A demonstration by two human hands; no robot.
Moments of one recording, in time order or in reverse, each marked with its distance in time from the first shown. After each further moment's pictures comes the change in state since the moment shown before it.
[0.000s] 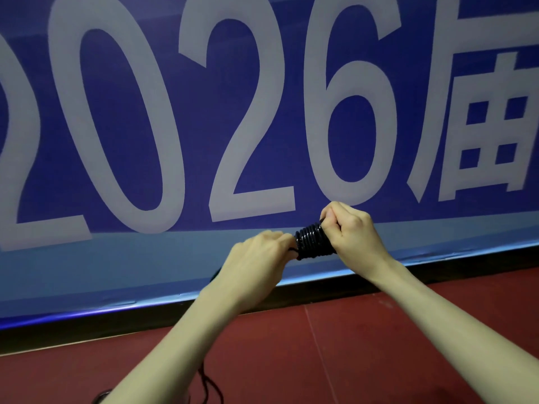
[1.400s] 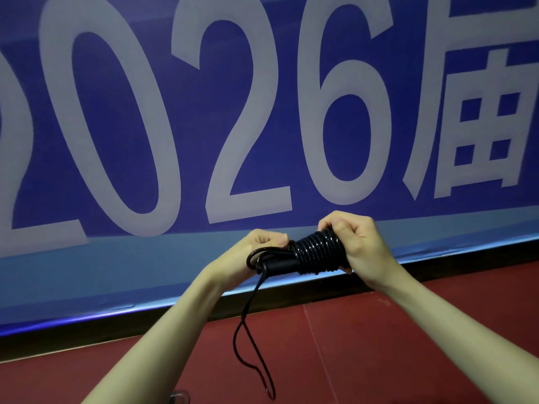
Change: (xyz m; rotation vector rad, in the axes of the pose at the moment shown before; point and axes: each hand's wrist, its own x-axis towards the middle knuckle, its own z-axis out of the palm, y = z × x) left_hand 0.020 -0.023 0.012 -1.170 -0.312 -0.057; right_hand -0.018 -0.017 -0.022 0.640 -0.134 0.273
